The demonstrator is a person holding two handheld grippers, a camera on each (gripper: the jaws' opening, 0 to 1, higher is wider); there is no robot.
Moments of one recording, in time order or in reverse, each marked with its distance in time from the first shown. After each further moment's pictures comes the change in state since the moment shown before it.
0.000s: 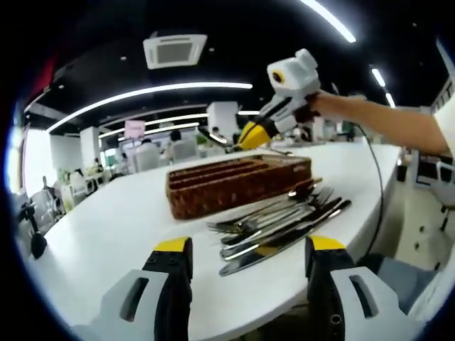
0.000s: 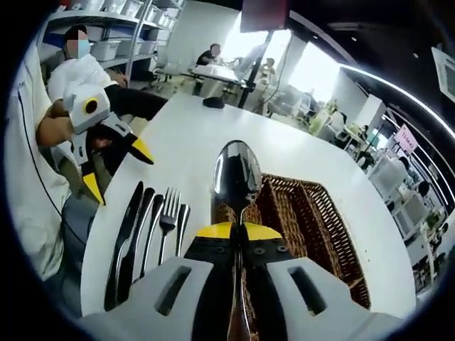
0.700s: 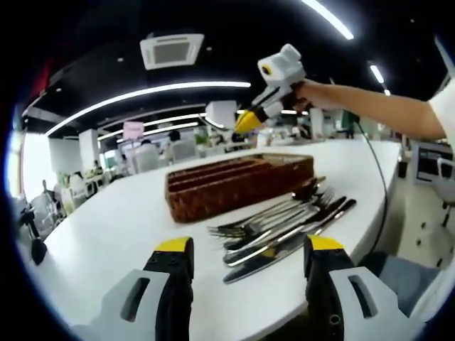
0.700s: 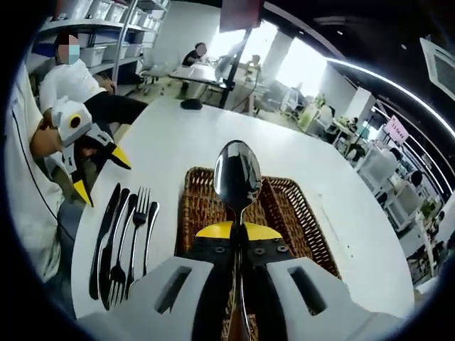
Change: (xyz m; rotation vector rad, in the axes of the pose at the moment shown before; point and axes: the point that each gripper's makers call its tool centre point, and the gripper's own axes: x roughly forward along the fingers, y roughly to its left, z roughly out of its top) left arm 0.012 0.006 0.001 0.017 0.009 -0.001; right arm -0.014 -0.055 -0.004 0.049 0.028 -0.041
